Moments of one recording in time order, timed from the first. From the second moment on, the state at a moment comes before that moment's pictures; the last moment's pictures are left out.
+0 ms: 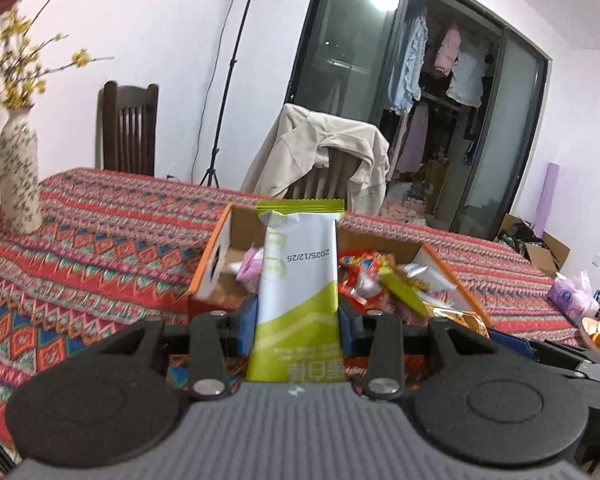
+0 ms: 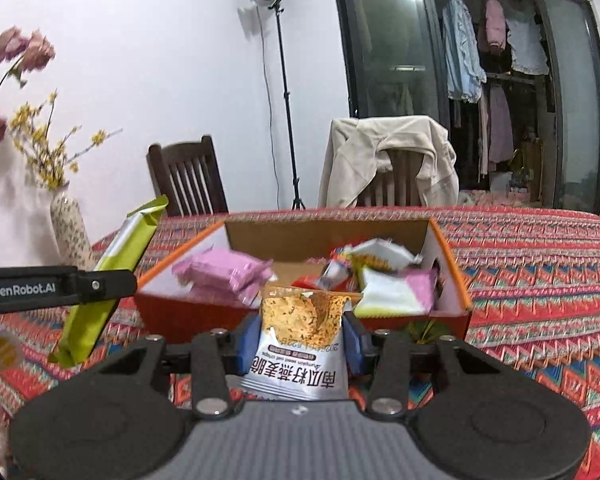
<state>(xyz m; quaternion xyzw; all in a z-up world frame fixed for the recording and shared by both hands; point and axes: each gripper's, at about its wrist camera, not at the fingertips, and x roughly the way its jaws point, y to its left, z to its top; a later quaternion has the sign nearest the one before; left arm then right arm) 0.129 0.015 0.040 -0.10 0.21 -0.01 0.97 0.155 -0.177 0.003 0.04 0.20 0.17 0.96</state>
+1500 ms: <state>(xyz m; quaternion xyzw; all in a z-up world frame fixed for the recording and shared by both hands) 0.169 0.001 0.062 -0.07 0.15 0.00 0.99 0.226 -0.216 0.004 0.08 0.20 0.15 0.96</state>
